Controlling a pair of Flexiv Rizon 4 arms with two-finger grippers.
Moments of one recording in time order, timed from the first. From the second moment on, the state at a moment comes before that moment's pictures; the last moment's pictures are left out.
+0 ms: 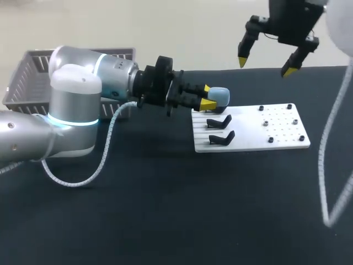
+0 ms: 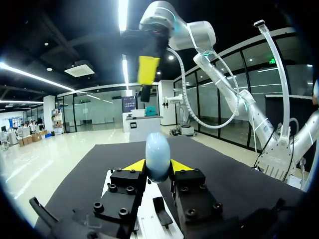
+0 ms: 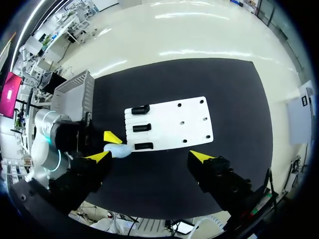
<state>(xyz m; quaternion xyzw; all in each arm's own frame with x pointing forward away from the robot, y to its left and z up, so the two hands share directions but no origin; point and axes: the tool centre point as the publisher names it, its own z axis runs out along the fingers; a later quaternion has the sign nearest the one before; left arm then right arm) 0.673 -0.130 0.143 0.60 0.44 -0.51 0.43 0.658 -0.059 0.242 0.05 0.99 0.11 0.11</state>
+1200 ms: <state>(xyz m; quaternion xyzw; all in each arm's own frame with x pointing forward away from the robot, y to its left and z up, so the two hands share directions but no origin) 0.714 0.087 0.182 0.50 0.67 -0.26 0.48 0.630 -0.036 0.273 0.01 0.95 0.20 0.24</state>
